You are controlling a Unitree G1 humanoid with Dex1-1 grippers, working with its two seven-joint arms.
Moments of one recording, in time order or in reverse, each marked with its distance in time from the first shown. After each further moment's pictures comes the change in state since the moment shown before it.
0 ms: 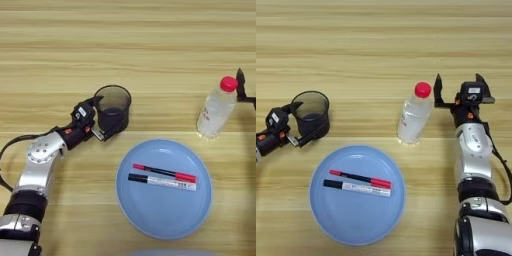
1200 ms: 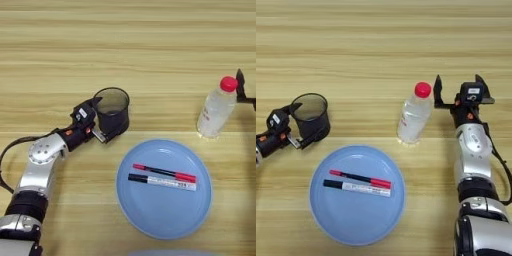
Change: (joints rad) left arm 0.000 -0.005 -0.004 0.017 0.002 -0.001 0.012; right arm -0.003 -0.001 0.000 0.016 0.000 -0.001 0.002
